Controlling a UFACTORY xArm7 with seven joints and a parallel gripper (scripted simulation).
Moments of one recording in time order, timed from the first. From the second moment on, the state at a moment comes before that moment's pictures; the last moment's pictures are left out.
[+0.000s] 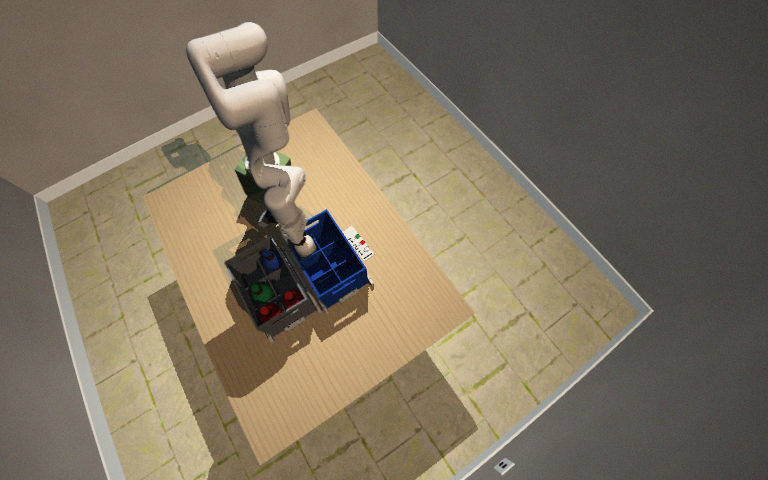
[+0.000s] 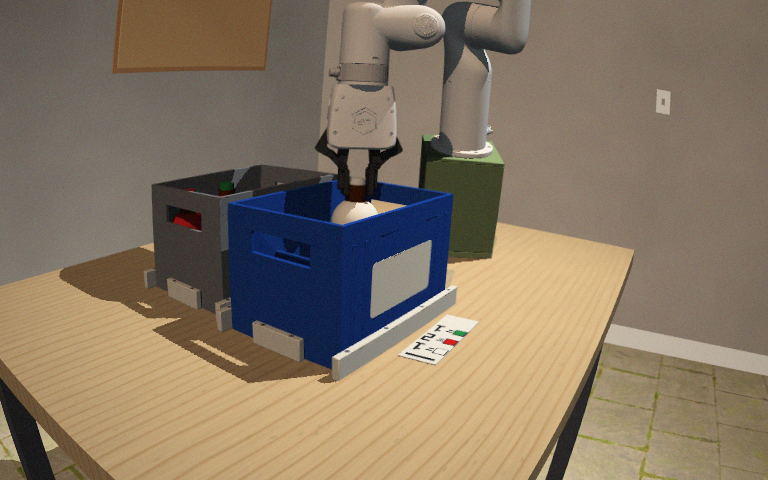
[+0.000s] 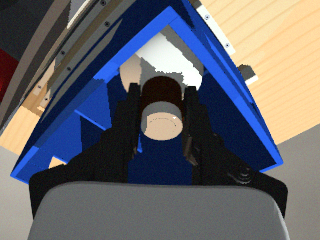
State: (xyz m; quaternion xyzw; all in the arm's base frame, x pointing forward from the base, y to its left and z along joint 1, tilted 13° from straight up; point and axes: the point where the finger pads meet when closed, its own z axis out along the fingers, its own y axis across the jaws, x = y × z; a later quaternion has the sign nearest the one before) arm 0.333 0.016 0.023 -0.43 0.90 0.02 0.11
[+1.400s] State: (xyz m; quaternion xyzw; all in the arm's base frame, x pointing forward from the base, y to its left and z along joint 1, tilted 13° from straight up) arm 0.336 0.018 0.004 -0.43 0.90 0.02 0.11
